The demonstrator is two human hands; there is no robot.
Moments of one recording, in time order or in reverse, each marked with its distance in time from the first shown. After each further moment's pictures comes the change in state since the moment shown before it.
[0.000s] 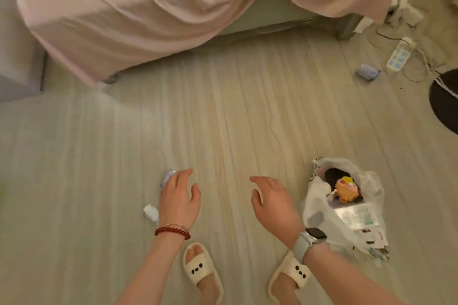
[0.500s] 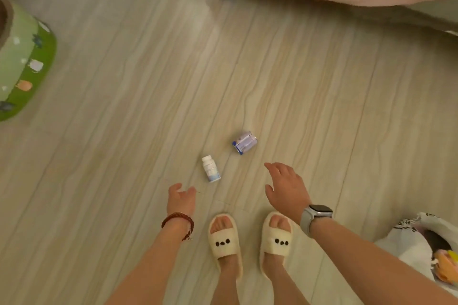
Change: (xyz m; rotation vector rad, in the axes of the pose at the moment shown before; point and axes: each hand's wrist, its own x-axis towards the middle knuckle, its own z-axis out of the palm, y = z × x) left_hand -0.003 -0.355 0.006 -0.866 0.030 -1.134; right_hand 0.115 -0.153 0.276 -0.566 -0.406 -0.254
